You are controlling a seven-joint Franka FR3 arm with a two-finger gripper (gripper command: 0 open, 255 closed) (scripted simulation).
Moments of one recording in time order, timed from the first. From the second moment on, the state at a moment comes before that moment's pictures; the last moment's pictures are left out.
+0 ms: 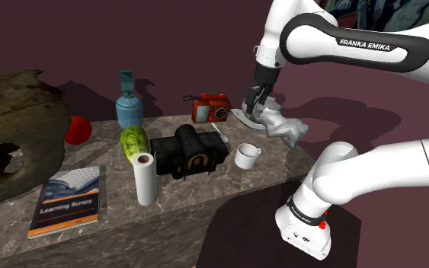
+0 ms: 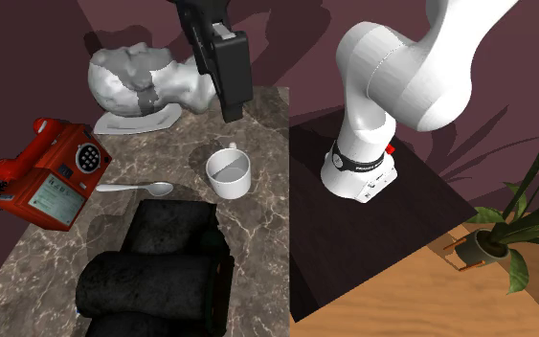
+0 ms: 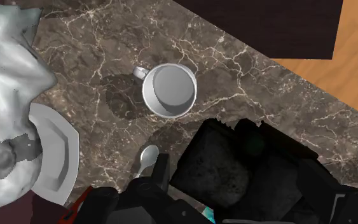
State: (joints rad) arm 0.02 -0.77 0.03 -2.44 -0.05 1.67 0.04
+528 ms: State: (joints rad) arm 0.01 -0.74 0.01 -2.62 -0.07 1.85 0.01
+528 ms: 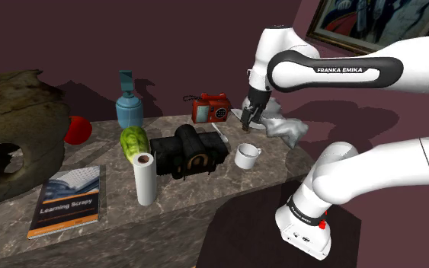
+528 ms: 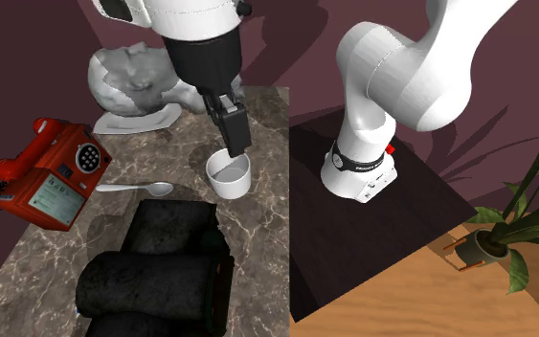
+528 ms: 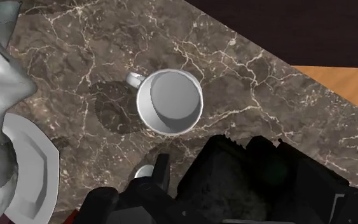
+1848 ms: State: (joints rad) arm -0.05 -0.37 -0.05 -2.92 -0.17 2.46 -0.01
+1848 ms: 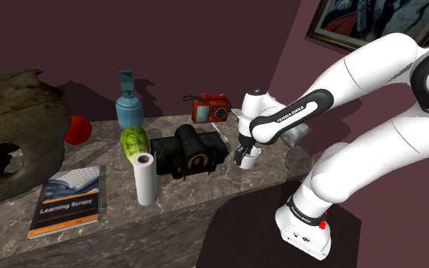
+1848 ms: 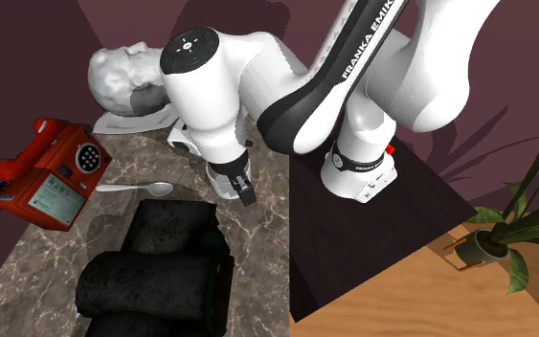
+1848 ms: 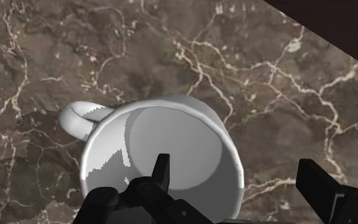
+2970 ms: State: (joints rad) arm -0.05 -0.41 -0.05 -2.92 -0.16 2.41 -0.01
